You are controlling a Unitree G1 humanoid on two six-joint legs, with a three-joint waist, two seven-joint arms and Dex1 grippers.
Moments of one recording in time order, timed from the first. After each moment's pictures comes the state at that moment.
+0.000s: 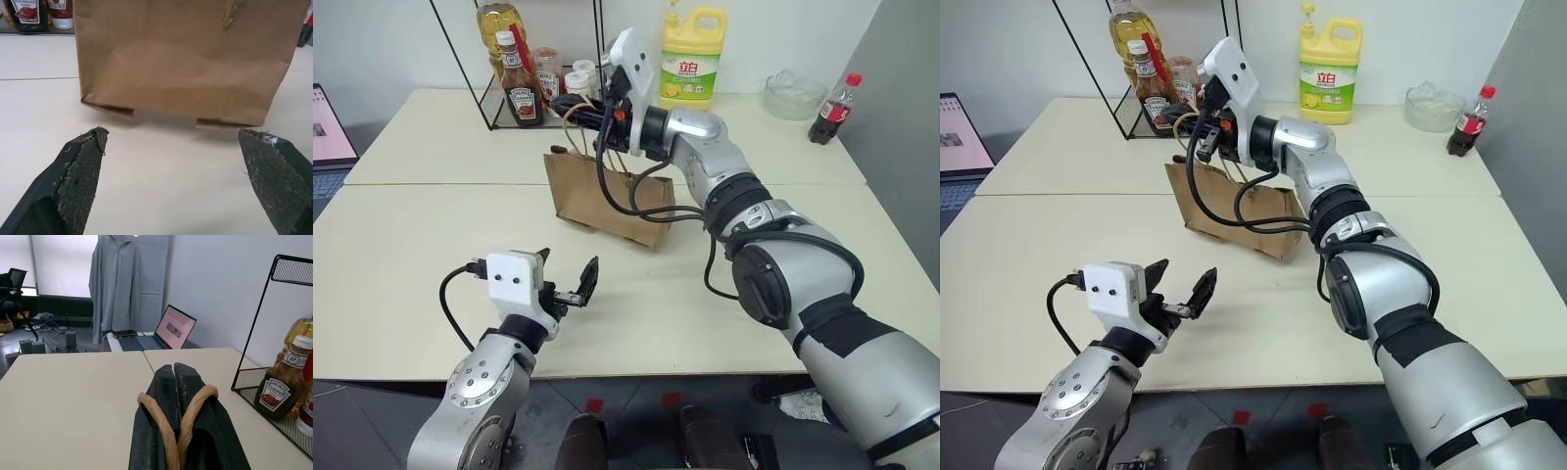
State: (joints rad) left arm 0.11 0.24 0.09 -0.87 -0.40 0.76 -0.07; right arm -1.58 0.01 -0.12 1.31 0.09 -0.19 0.99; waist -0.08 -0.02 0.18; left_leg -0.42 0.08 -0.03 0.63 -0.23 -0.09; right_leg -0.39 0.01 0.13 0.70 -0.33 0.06
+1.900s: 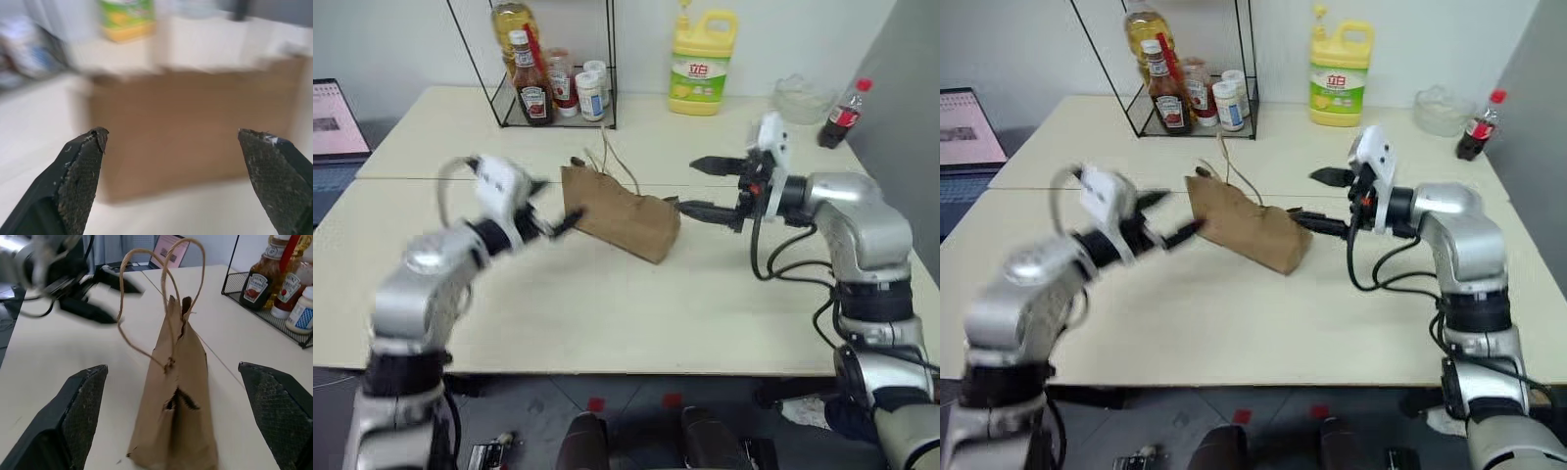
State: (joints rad) left arm -0.67 0.71 0.11 0.04 -0.36 0.47 -0.63; right arm -0.68 -0.42 -0.08 -0.25 0.29 0.79 0.96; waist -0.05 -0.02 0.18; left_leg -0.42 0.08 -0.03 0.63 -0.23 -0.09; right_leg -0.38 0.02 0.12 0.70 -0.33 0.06
